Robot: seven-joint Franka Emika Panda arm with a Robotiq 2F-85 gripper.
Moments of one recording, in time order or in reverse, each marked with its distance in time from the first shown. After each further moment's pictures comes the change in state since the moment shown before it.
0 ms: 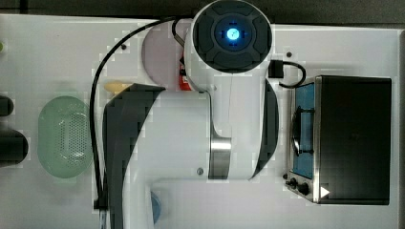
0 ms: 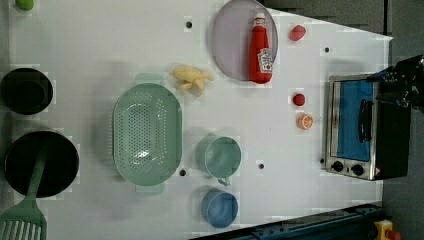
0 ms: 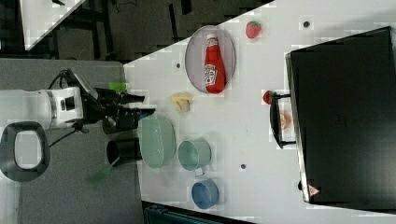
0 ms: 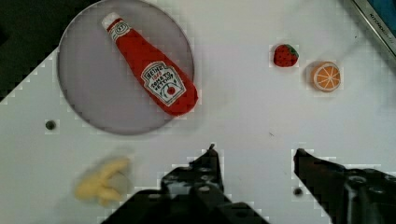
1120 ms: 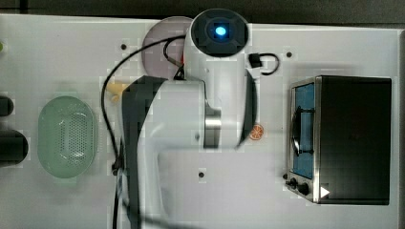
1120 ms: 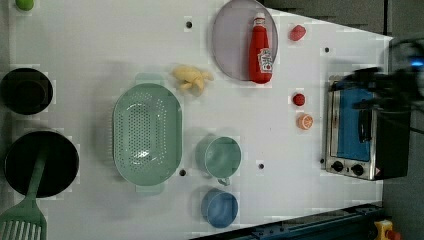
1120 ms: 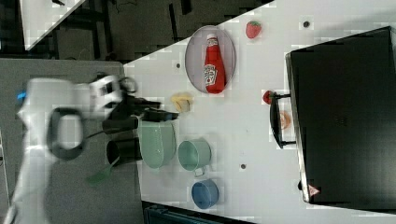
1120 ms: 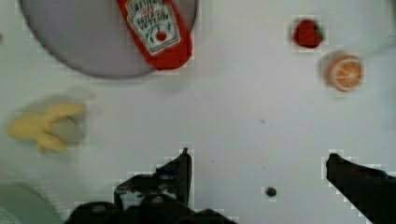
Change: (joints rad) arm -0.079 0.152 0.103 -0.071 0.003 0.082 -0.283
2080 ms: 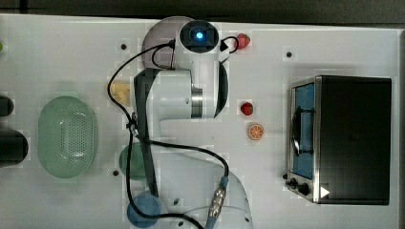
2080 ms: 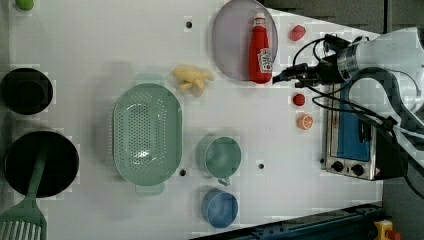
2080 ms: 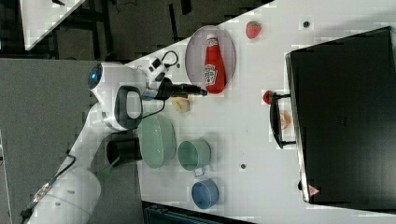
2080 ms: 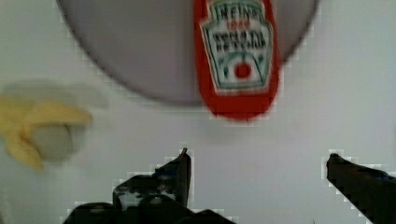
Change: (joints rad) arm 0.026 0.303 0.024 0.043 -0.006 0.302 -0.317
